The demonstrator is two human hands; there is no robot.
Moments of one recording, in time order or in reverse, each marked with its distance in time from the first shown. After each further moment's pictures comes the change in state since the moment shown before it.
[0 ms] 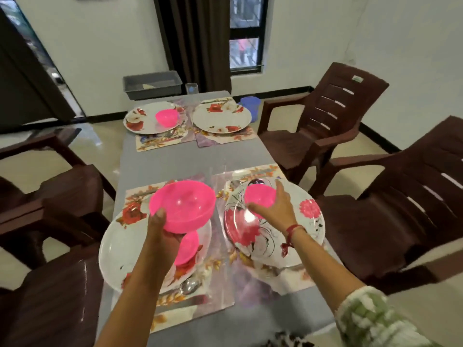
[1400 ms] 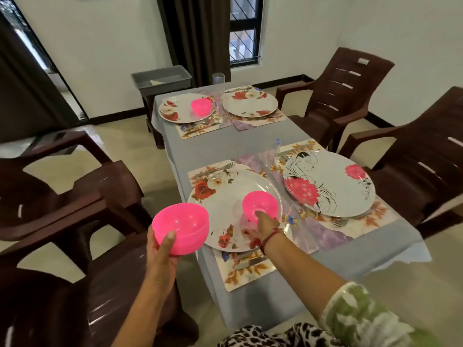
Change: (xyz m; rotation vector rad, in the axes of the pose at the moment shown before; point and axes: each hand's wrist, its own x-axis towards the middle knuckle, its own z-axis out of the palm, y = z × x) left_hand -0.057 0.078 -0.265 0.108 0.059 -0.062; right_hand -0.136 -0.093 0.260 0.890 0.250 0.774
